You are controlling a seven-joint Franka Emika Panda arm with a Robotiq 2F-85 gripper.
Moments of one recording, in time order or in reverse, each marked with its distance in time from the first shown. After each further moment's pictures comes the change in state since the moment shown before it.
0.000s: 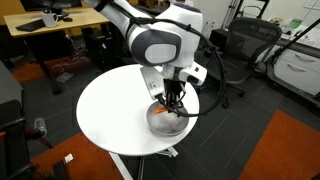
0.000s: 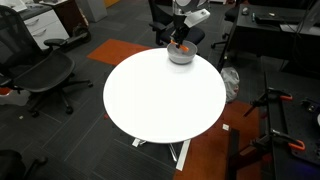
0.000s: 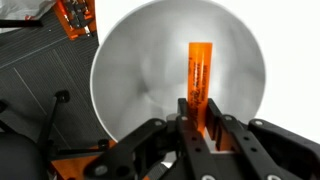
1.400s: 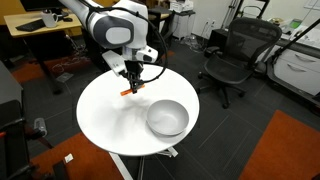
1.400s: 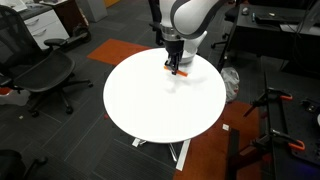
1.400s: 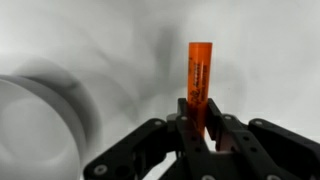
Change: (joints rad) arm 0.212 -0.134 0.069 -0.272 -0.040 0.058 -0.001
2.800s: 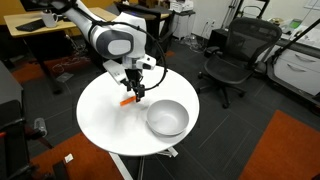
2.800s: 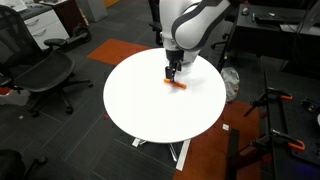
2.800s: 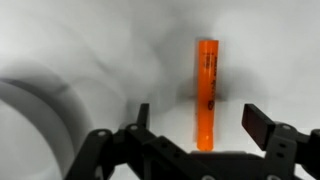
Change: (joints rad) arm -0.002 0.065 0.005 0.002 -0.043 0.054 -0.005
